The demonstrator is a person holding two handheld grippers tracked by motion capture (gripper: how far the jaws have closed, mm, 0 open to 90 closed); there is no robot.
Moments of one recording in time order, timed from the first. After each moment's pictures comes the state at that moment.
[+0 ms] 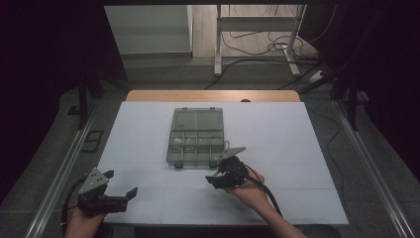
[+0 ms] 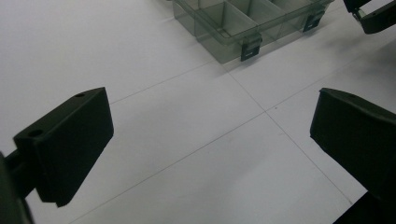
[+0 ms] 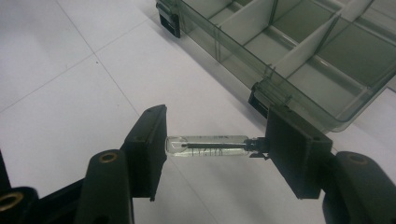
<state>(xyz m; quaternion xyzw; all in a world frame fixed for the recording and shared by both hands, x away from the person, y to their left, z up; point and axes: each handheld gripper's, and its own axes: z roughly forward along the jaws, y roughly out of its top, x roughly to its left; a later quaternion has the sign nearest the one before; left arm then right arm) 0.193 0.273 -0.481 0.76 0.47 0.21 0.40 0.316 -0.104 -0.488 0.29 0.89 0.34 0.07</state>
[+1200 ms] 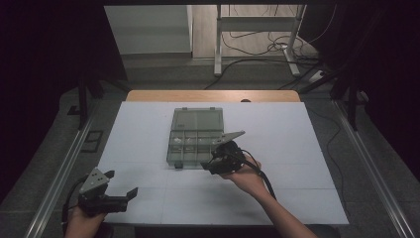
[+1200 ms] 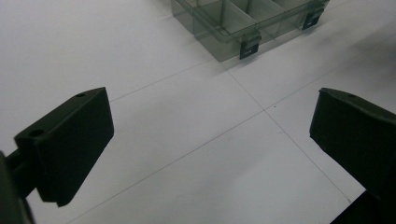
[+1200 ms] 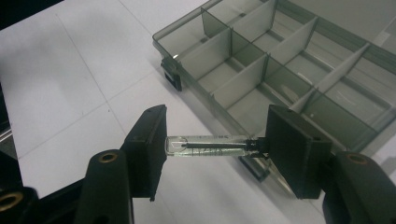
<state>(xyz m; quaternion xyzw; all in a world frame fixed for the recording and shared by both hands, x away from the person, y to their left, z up) 0.195 0.273 -0.482 0.76 0.47 0.20 0.40 0.346 -0.091 -0.460 0.28 0.88 0.38 0.05</state>
